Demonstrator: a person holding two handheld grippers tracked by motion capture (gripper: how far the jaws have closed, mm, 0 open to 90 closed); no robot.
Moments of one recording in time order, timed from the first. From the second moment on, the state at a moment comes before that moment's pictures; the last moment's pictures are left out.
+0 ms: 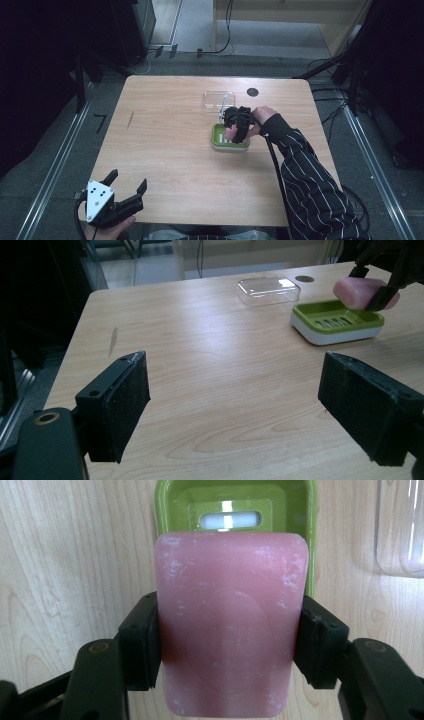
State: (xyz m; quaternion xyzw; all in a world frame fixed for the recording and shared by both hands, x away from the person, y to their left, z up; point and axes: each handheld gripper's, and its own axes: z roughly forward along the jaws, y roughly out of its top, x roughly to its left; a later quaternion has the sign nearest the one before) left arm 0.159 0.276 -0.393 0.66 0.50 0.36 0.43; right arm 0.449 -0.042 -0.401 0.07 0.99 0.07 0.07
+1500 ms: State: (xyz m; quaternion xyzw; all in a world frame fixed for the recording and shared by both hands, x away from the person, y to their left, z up) left arm 0.153 0.280 -0.393 0.65 0.51 0.36 0.43; right arm 0.471 -0.024 -0.432 0.06 1.00 0.05 0.05
